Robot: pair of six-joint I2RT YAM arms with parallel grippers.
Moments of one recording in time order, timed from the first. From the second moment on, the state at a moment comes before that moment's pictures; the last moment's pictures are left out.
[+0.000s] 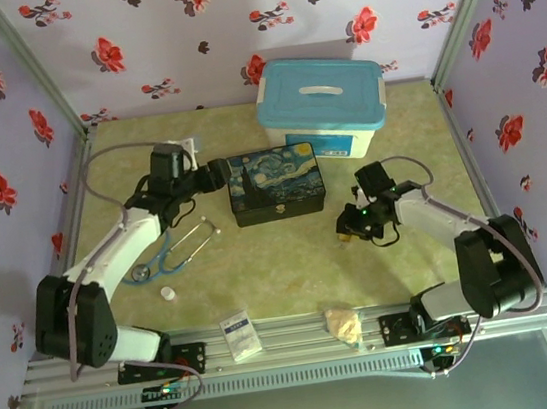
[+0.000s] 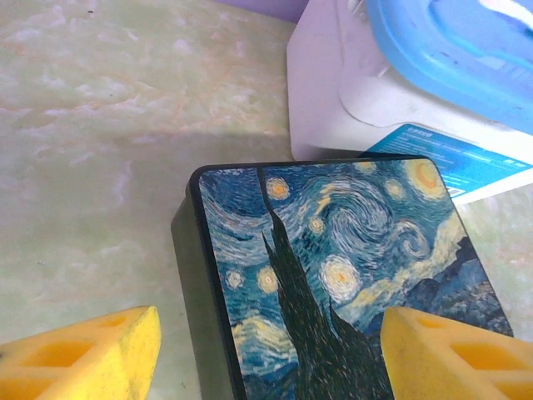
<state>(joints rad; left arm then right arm) -0.40 1.39 0.99 -0.18 0.15 -0.44 0.32 1.38 0.73 -0.61 -0.37 0.60</state>
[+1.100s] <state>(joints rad) -0.48 1.28 0.92 -0.27 0.15 -0.46 0.34 1.64 0.92 -0.86 -0.02 0.40</state>
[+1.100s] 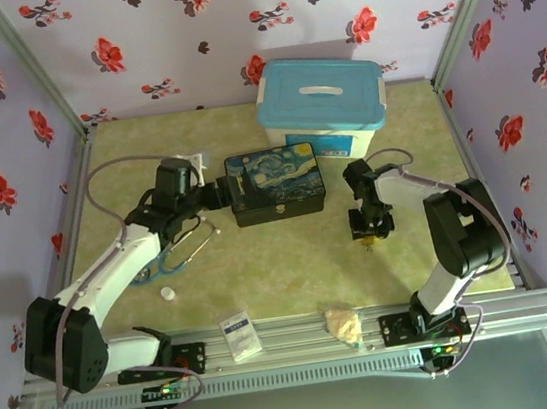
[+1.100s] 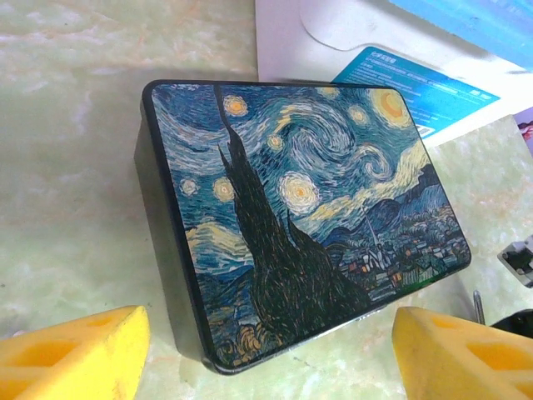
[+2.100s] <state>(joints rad) -0.09 1.06 0.51 -0.09 -0.18 -0.27 0.15 1.22 0.68 -0.29 0.27 0.34</state>
